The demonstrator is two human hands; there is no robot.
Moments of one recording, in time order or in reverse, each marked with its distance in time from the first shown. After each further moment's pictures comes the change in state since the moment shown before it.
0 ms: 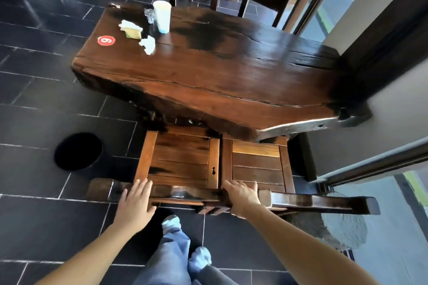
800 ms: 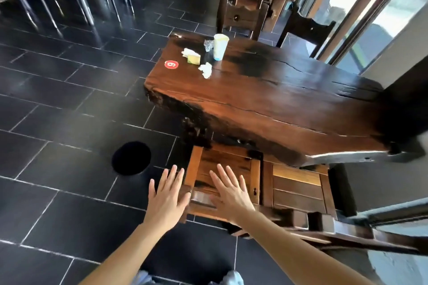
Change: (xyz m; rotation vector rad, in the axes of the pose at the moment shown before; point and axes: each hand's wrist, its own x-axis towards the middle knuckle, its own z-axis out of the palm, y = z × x) left_hand -0.040 -0.112 -0.070 -0.245 0.262 0.013; right_hand 0.013 -0.214 -0.027 0.001 0.248 -0.292
